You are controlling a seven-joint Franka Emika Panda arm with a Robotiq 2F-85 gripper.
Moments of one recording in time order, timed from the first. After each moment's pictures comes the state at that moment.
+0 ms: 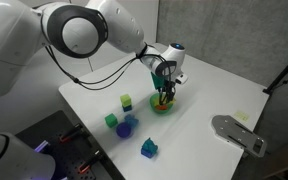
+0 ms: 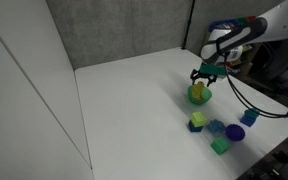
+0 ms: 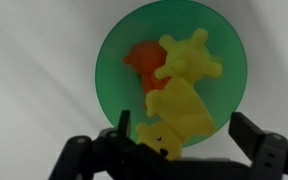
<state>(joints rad) -0.04 0.91 -0.13 -1.49 0.18 2.36 0.45</state>
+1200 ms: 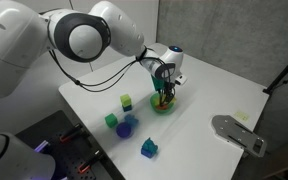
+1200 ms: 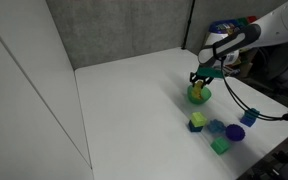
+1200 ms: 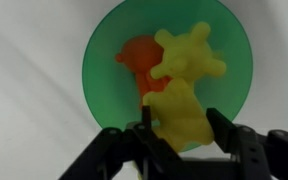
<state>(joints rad) -0.03 0.96 -0.13 -1.45 0.18 2.40 0.45</state>
